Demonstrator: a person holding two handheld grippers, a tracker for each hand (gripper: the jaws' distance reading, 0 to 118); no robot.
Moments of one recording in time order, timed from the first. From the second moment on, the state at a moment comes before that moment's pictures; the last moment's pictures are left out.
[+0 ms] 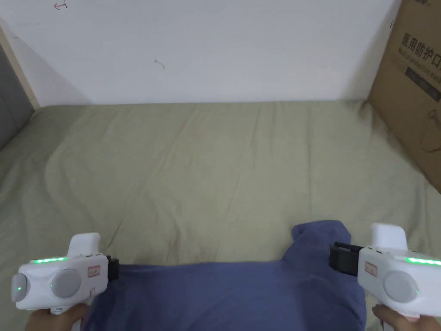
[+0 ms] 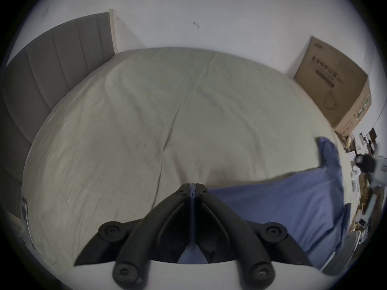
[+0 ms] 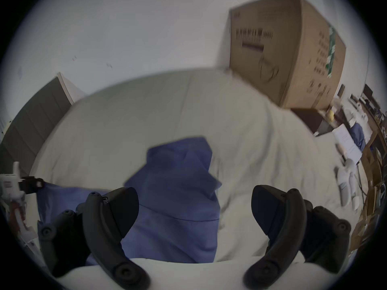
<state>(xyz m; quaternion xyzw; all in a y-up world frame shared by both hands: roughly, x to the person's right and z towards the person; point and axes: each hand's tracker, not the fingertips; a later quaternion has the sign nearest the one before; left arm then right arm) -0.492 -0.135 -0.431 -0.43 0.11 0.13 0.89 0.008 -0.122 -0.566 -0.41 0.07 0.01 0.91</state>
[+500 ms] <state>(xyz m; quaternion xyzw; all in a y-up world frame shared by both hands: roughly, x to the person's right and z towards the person) -0.489 -0.113 -0.398 -0.41 0.09 0.15 0.89 0.002 -0.146 -0.572 -0.43 0.08 0.02 0.90</state>
